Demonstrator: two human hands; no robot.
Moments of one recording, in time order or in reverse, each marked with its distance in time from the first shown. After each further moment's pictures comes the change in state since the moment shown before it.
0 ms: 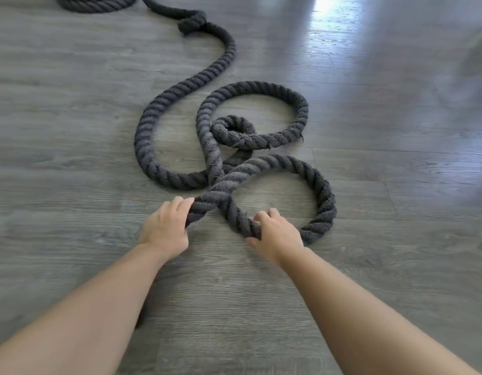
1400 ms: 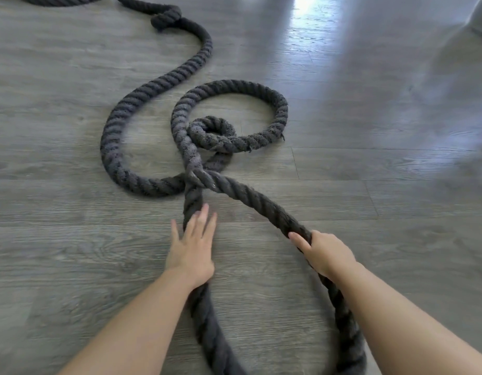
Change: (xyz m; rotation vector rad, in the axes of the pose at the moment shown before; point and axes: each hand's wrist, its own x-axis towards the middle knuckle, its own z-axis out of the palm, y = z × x) left_hand 0.005 0.094 0.041 0.146 -0.206 0.050; right_hand -0.017 0.138 -0.017 -0.023 -0.064 0.378
